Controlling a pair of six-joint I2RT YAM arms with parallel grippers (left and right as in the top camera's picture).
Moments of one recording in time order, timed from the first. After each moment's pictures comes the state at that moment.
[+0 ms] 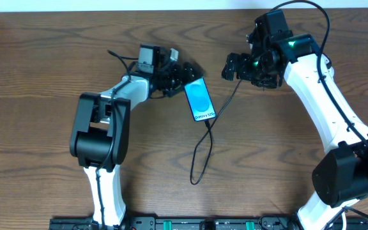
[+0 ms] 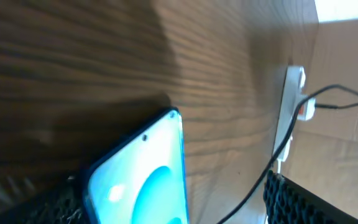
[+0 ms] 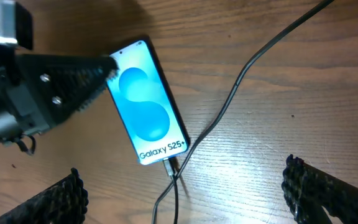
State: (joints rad) left arm -0.19 2.15 1.30 -0.08 0.77 -0.67; right arm 0.28 1.85 1.68 -1.03 -0.27 0.44
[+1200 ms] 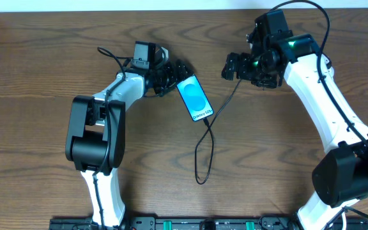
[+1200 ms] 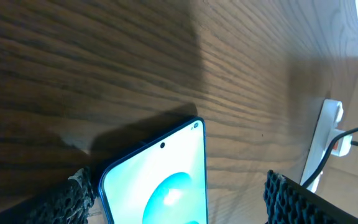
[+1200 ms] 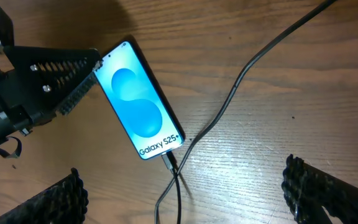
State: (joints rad) left arm -0.18 2.11 1.33 -0.22 0.59 -0.69; right arm 0.28 1.85 1.68 -1.03 -0.27 0.44
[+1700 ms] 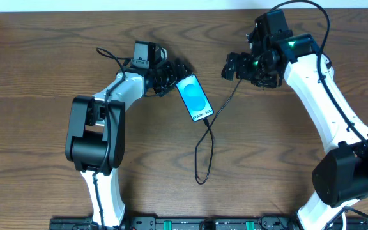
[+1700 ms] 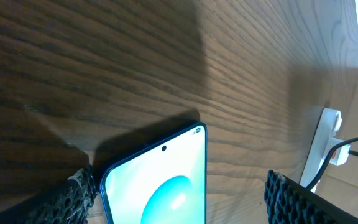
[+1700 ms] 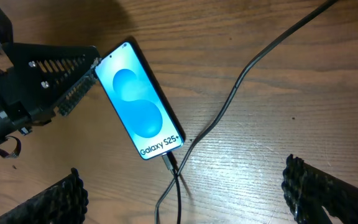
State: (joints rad) left arm -0.18 2.11 1.33 -0.22 0.57 -0.73; right arm 0.28 1.85 1.68 -1.03 -0.27 0.44
